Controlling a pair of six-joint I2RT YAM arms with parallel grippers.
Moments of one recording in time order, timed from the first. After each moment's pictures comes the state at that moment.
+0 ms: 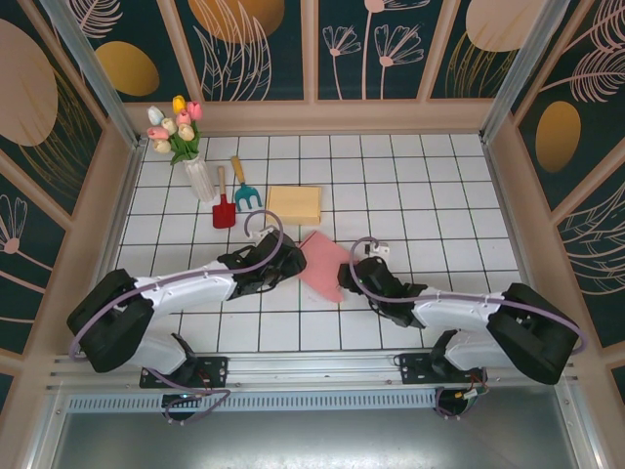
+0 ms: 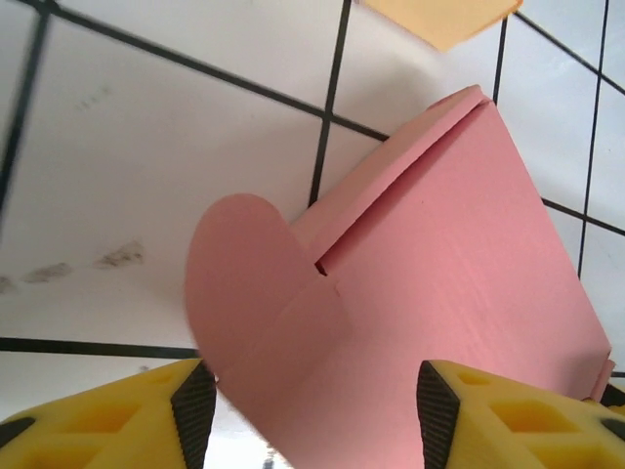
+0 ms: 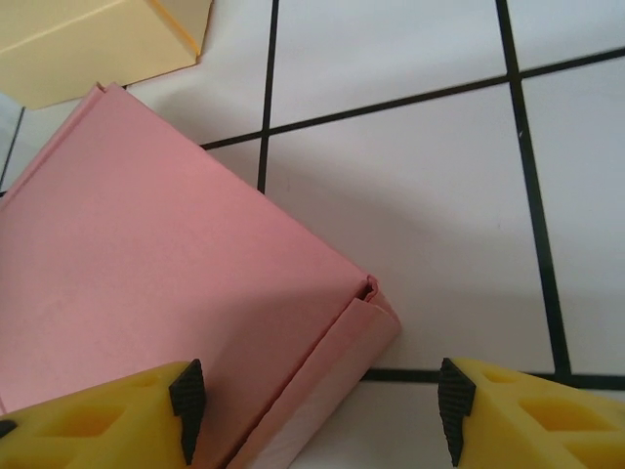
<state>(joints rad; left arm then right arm) -0.85 1.42 0.71 -0.20 -0.18 -1.13 0.91 1.27 0.35 0.17 0.37 0.83</state>
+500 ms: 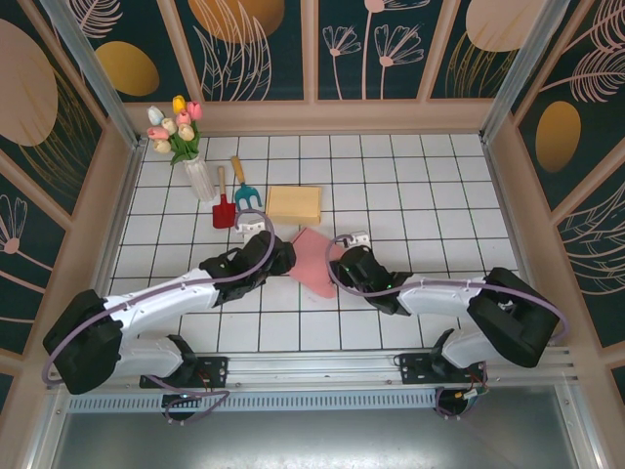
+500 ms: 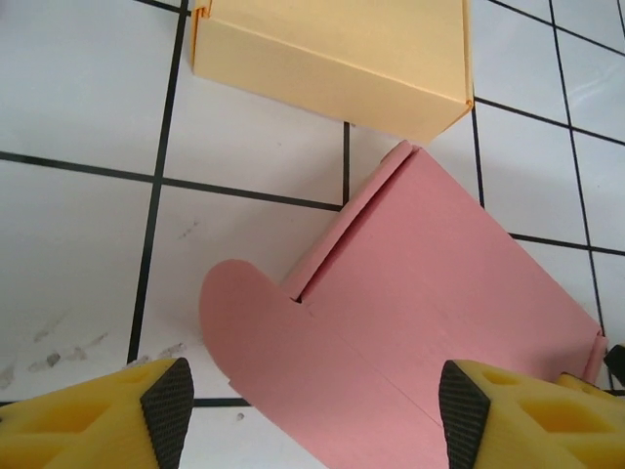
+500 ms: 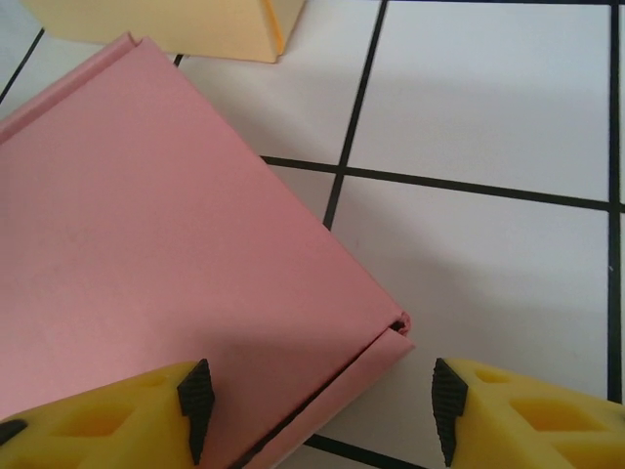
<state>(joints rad) -0.85 1.29 0.69 -0.24 -0.33 -0.91 0.91 1.40 0.49 0.15 0.34 0.51</state>
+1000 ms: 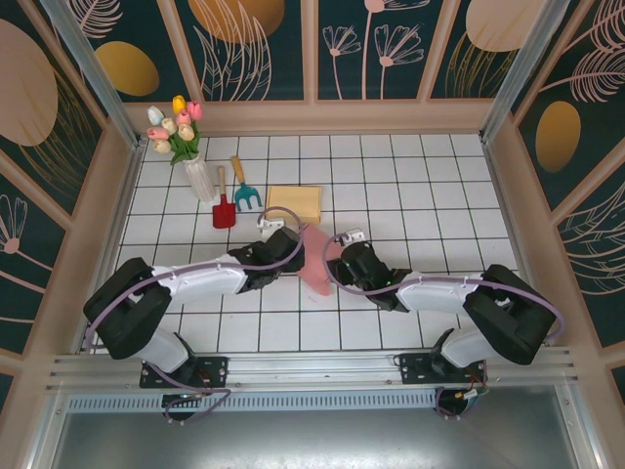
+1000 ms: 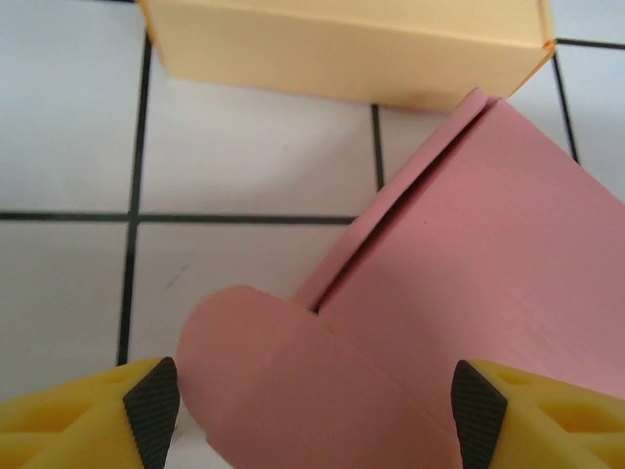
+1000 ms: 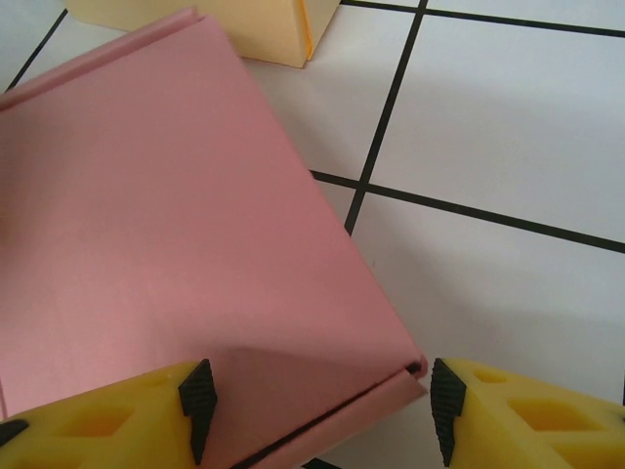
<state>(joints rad) -0.85 1.55 0.79 -0.18 -0.39 -0.77 0.87 1.42 0.50 0.18 0.28 0.42</state>
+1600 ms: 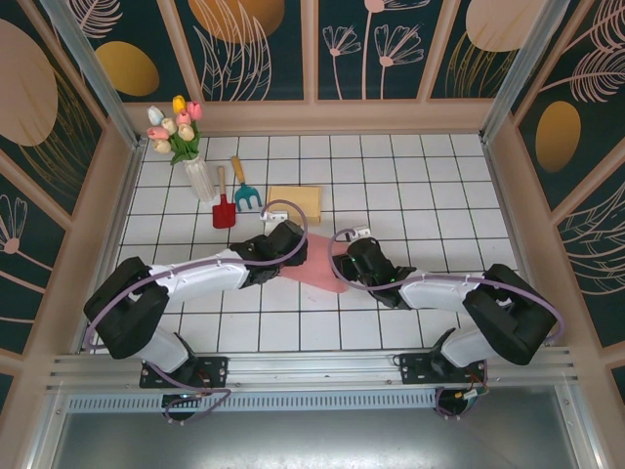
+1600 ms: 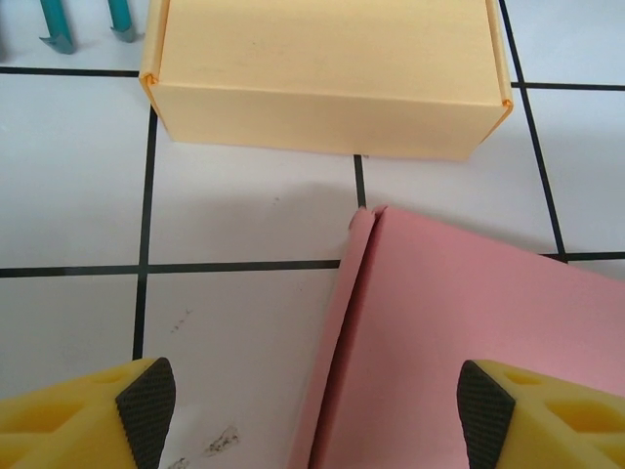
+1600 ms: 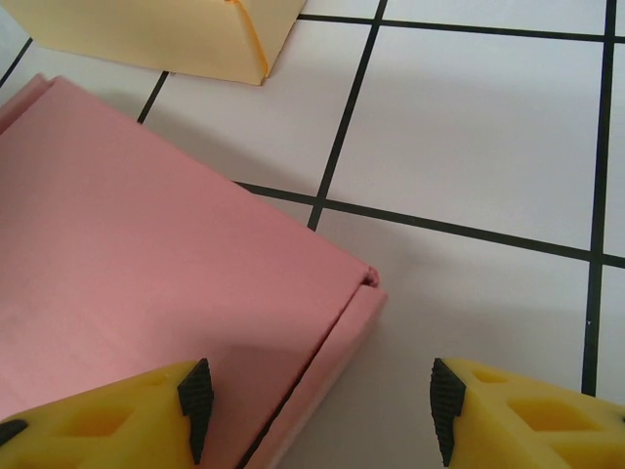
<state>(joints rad) -0.85 1.55 0.85 -0.23 -0.42 -0.73 0.81 1.42 0.48 0.21 0.26 0.42</state>
